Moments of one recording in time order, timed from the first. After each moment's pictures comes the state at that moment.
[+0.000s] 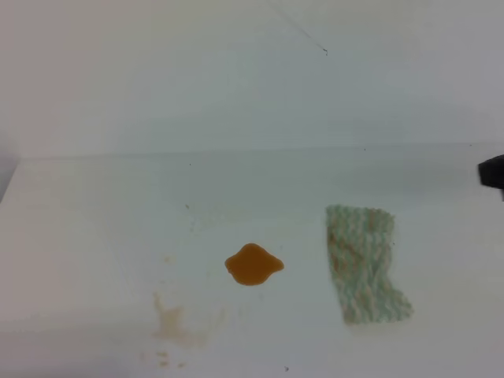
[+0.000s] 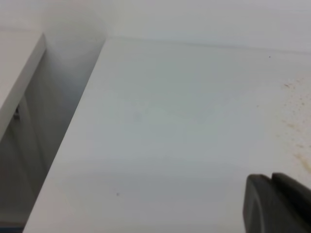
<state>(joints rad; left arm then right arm) 0.06 -0.01 0.01 -0.09 0.31 -0.07 0.09 1.22 -0.95 0.55 0.65 -0.72</state>
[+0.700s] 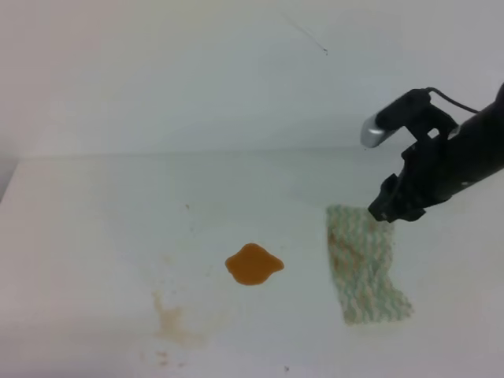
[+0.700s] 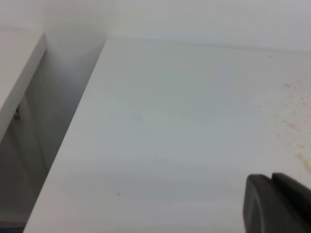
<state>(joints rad) 0.06 -0.01 0.01 -0.09 0.31 -0.07 0.28 1.77 -1.29 0.37 0.70 -0.71</state>
